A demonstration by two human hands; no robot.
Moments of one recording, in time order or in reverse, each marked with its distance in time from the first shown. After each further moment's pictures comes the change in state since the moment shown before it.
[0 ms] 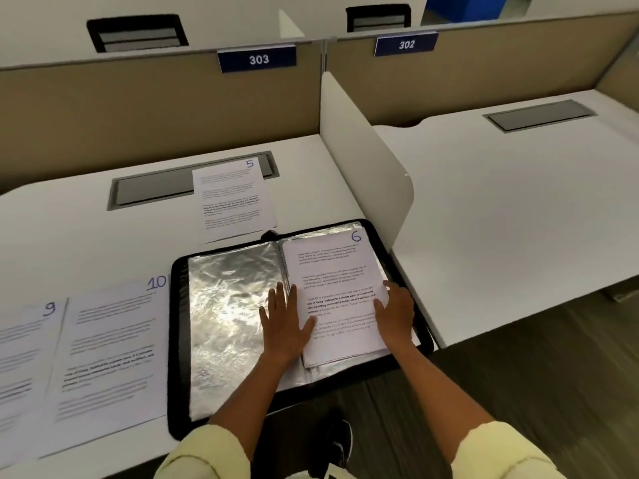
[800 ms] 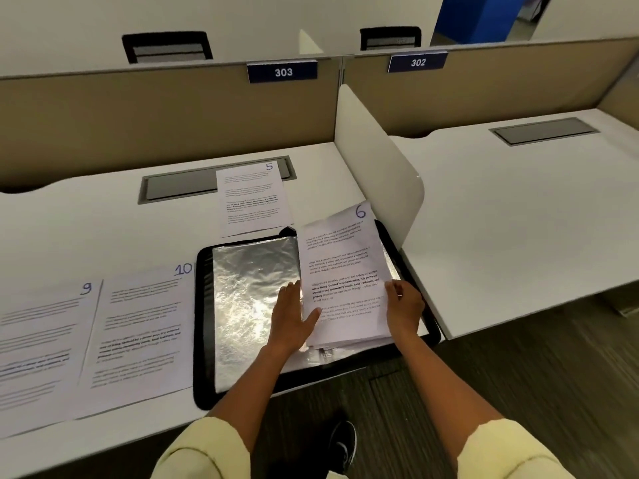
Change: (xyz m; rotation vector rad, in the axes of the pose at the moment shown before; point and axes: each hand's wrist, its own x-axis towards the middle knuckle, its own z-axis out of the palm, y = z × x) left_hand -0.033 -0.014 -0.022 -0.376 0.090 0.037; right_hand -0.034 -0.030 -0.011 0.334 0.123 0.058
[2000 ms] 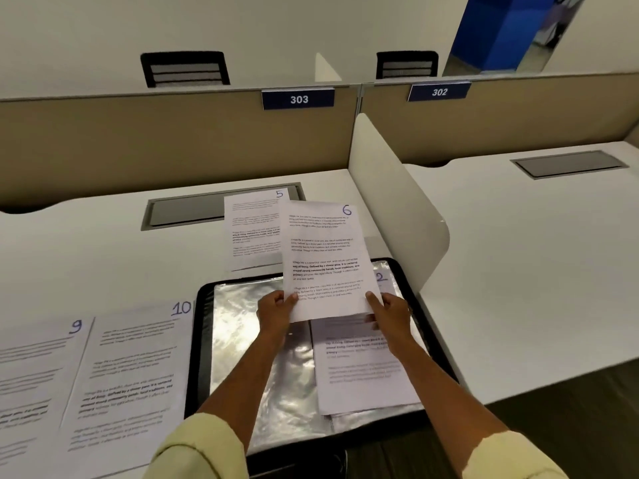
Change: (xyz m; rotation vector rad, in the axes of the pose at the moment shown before) left_hand 0.116 0.008 -0.050 -0.680 0.294 -0.378; right_hand 0.071 -0.048 0.063 0.106 -0.286 0.098
